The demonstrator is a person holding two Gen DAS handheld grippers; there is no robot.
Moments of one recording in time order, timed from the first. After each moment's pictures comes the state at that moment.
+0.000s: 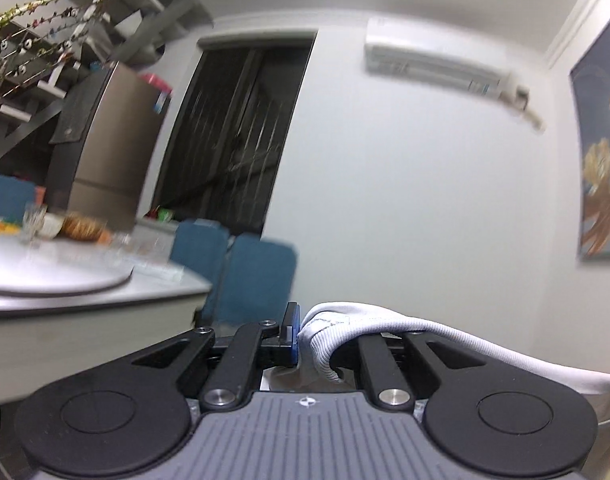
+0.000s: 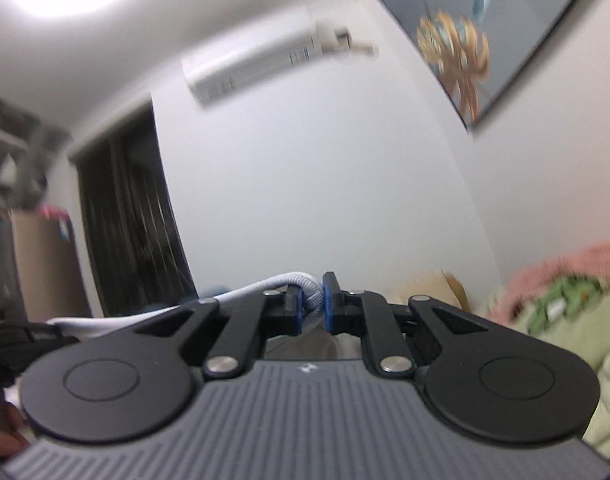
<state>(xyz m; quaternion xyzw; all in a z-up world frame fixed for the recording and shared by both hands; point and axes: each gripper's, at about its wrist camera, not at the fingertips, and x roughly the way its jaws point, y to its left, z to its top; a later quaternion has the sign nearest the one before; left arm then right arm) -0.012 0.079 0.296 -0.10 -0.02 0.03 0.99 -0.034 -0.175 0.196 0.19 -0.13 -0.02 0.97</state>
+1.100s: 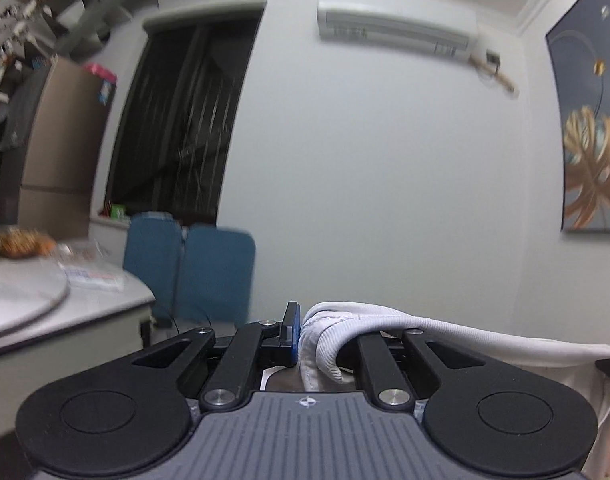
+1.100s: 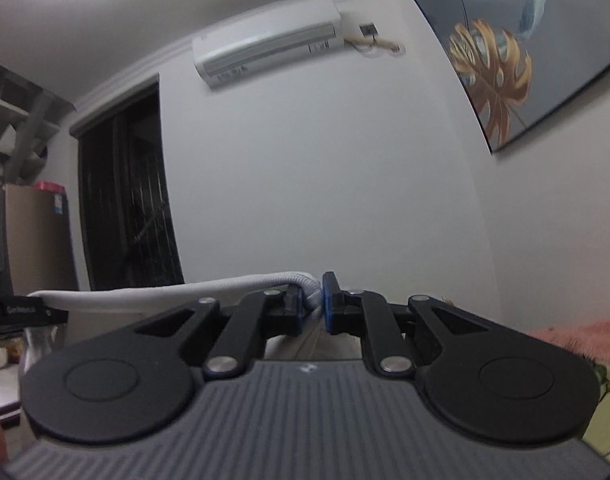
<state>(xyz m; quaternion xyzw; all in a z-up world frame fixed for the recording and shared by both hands) 0.176 0.012 0.306 -0.06 0.06 -0.01 1.00 0.104 -0.234 0.238 0.13 -0.05 -0.03 0.99</state>
